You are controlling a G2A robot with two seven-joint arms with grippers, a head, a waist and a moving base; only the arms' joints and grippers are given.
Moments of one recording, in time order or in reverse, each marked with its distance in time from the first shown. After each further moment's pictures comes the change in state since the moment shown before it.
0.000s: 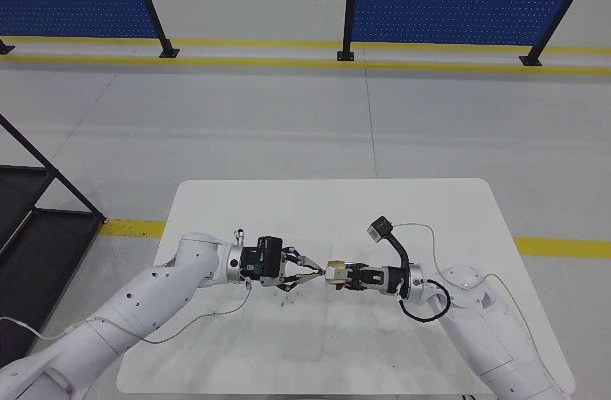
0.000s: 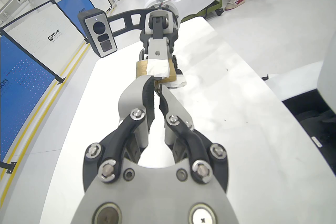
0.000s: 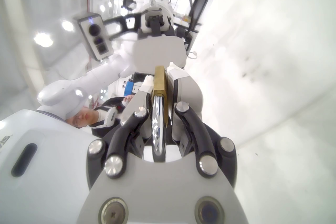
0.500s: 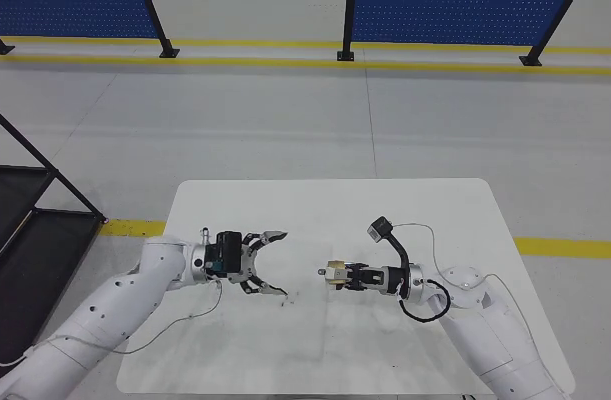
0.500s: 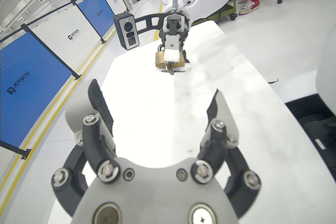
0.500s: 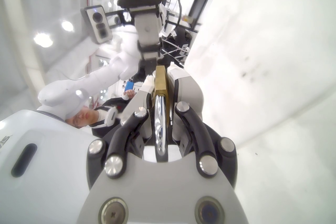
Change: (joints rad) left arm 0.189 0.095 -0.251 -0.060 0.033 -0.022 0.095; right arm 0.000 0.000 0.000 0.000 0.000 0.000 0.000
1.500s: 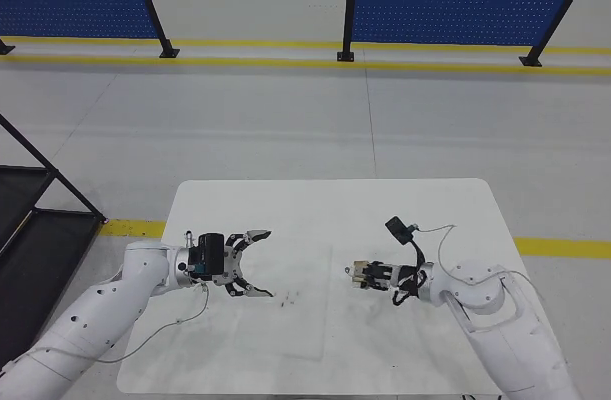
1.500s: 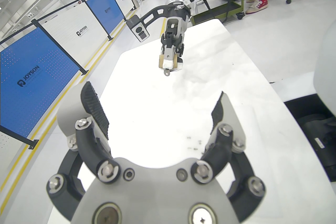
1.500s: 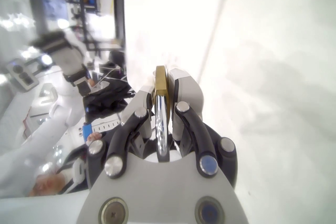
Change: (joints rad) left arm 0.075 0.027 -0.083 -0.026 0.001 -0.011 0.009; right arm -0.094 0.066 0.134 -0.311 -0.452 0.668 -0.063
